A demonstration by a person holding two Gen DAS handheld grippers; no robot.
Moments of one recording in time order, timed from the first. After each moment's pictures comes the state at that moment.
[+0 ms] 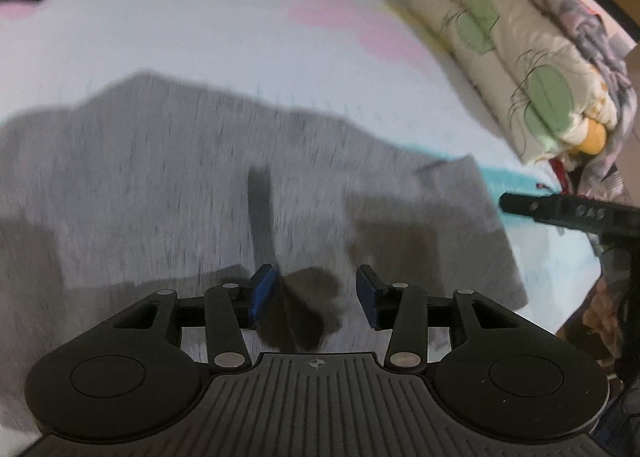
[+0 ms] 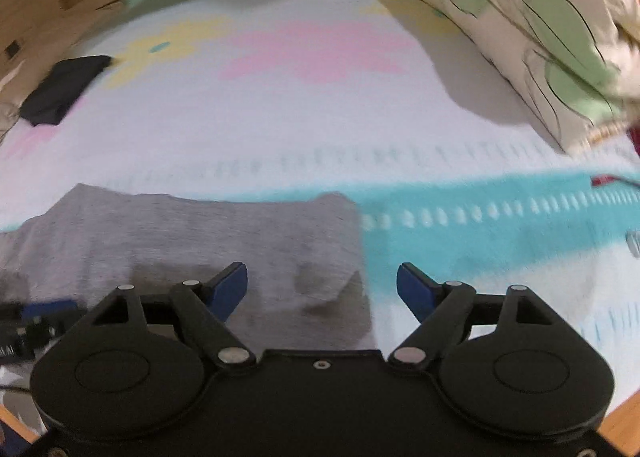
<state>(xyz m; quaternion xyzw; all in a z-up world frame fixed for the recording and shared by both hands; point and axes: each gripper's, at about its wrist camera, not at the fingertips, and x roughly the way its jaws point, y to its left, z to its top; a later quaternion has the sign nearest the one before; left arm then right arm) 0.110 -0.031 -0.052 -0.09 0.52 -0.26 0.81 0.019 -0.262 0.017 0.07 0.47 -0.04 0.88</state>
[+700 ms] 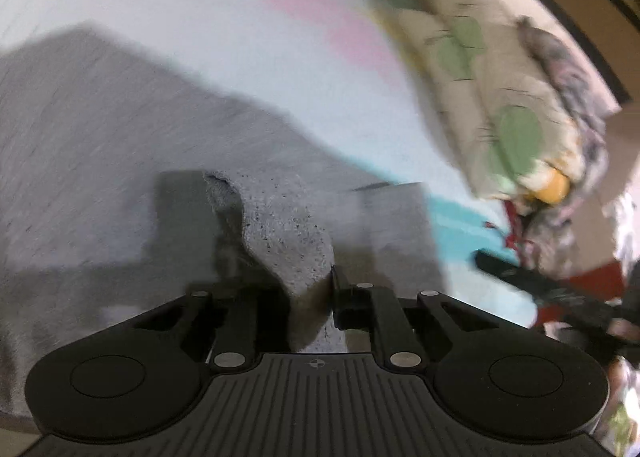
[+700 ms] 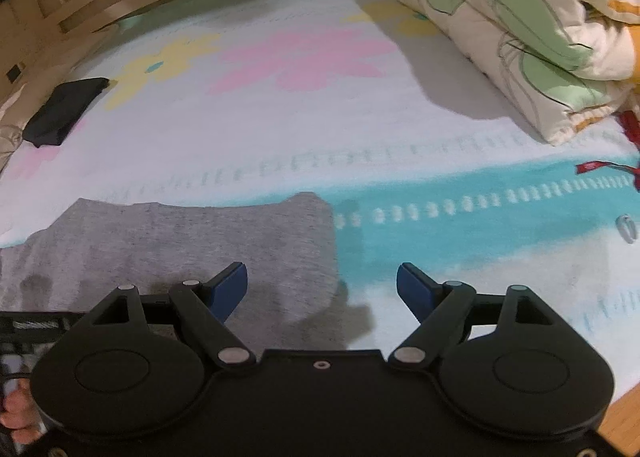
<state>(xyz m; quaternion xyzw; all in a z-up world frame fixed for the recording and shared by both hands) 0.118 -0.059 -0.047 -0.20 0.51 -0.30 0.78 -0.008 -0.293 0.025 0.10 0.45 -0.04 0.89</state>
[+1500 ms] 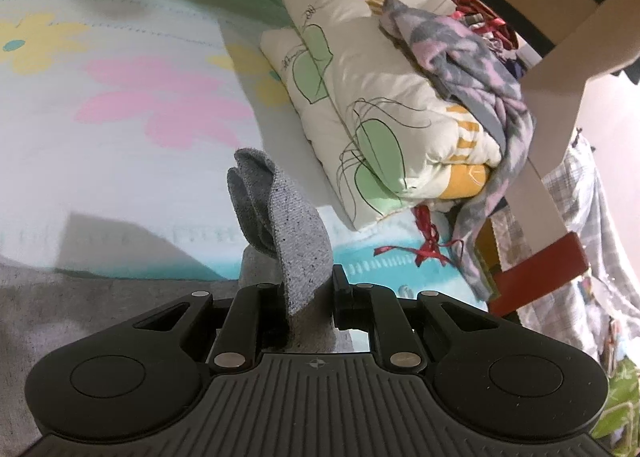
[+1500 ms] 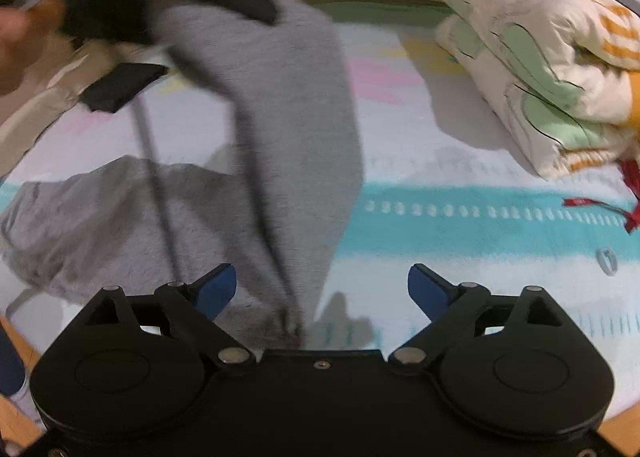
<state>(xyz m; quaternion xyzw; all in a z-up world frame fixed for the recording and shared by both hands) 0.131 -0.208 0.094 -0.12 0.47 -0.38 0.79 -0.081 -0.311 0.039 0.03 0.40 0.05 0.92</state>
